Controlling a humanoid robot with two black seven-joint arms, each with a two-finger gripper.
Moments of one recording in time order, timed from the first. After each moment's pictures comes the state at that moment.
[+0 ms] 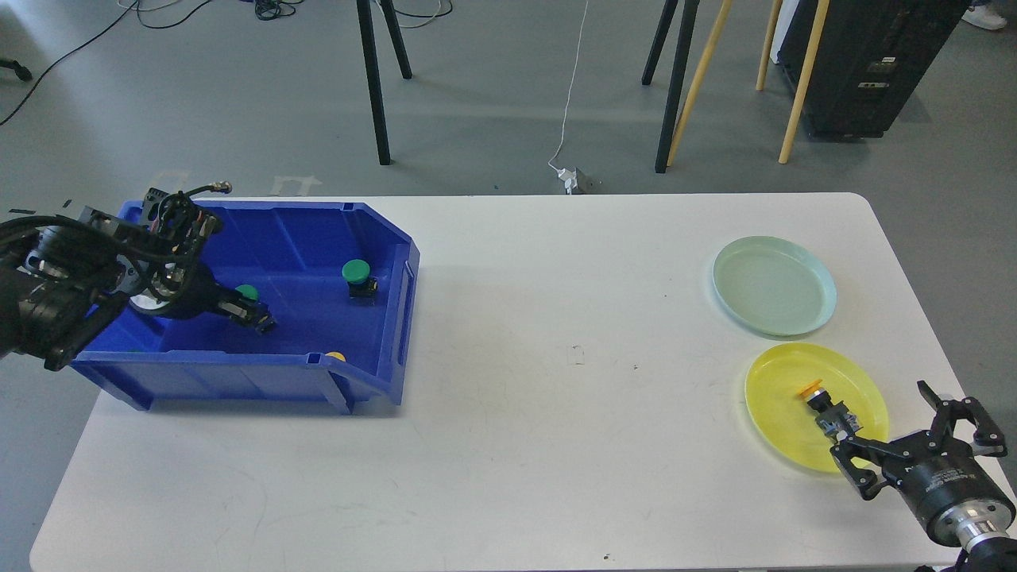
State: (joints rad) left arm -1.00 0.50 -0.11 -0.51 1.91 -0.49 -0.49; right arm -0.34 -0.61 1.17 1.49 0.32 0.14 0.27
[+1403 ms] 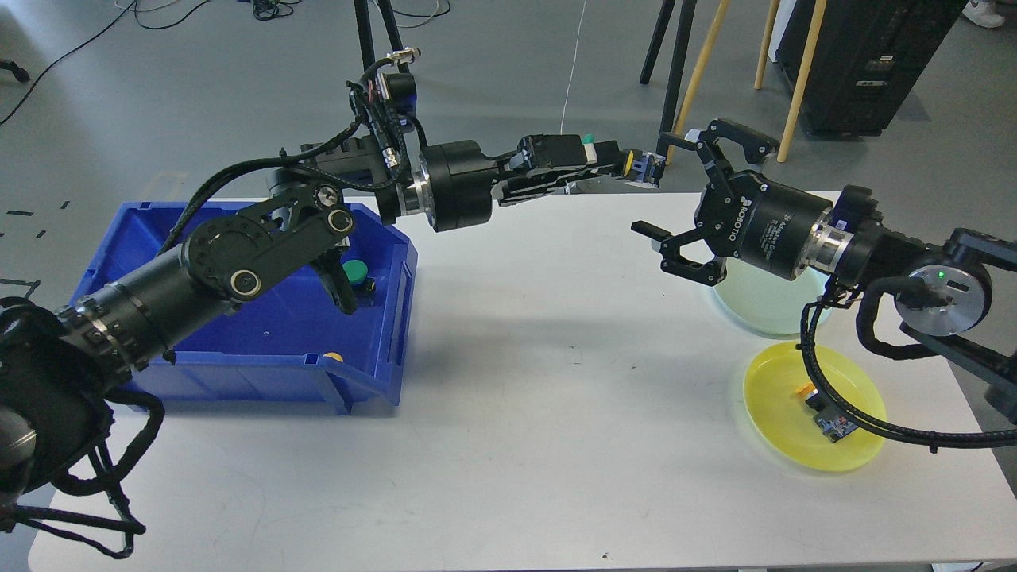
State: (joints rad) left arm -1.05 0.18 -0.47 -0.89 1.12 -0.49 -0.49; right arm 0.90 -0.73 0.33 1.36 0.20 0.36 0.04
